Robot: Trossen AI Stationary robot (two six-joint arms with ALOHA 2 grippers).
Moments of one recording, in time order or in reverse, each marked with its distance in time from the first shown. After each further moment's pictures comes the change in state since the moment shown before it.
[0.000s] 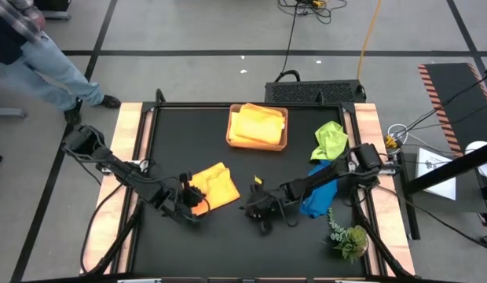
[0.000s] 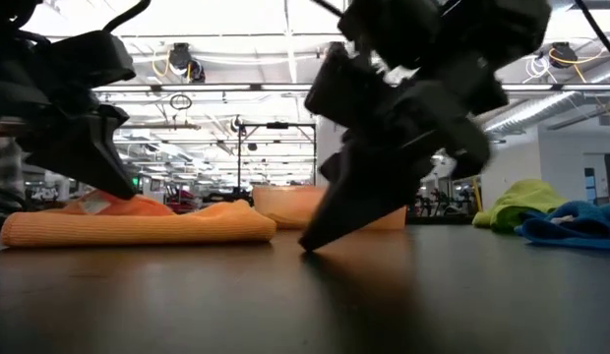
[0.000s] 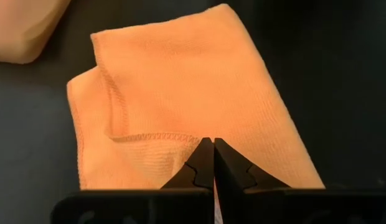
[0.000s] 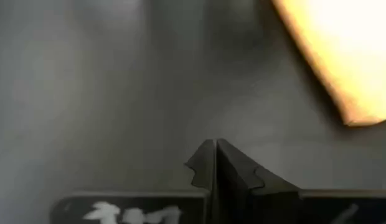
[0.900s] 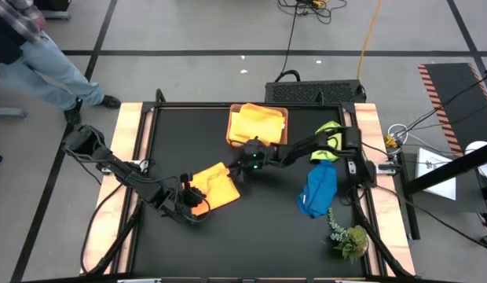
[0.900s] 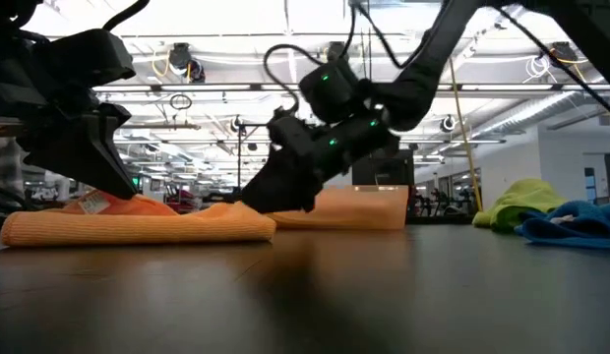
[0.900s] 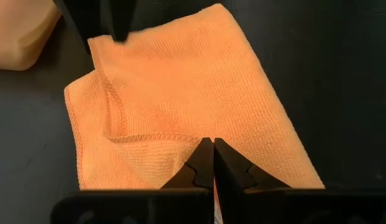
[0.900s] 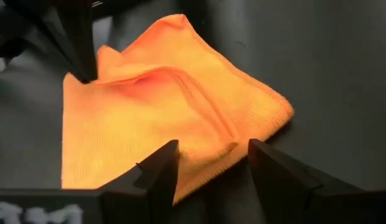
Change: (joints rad) left arm 0.000 0.000 0.000 0.007 0.008 0.037; right arm -0.433 0.128 0.124 0.254 -0.239 0.097
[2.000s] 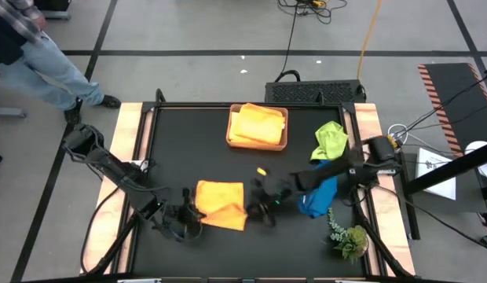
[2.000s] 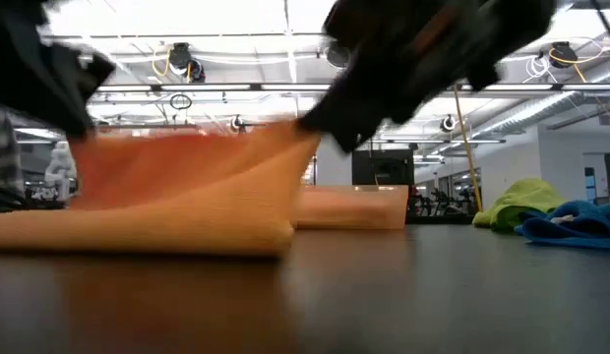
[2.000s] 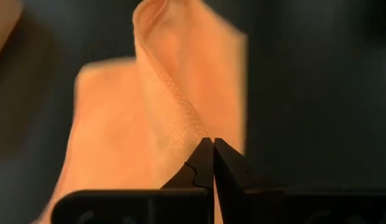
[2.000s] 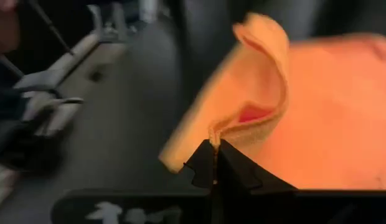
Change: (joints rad) left arm -0.163 -0.001 0.110 0.035 0.050 0.030; right arm 0.365 -0.293 -0.225 -0.032 0.087 -0.080
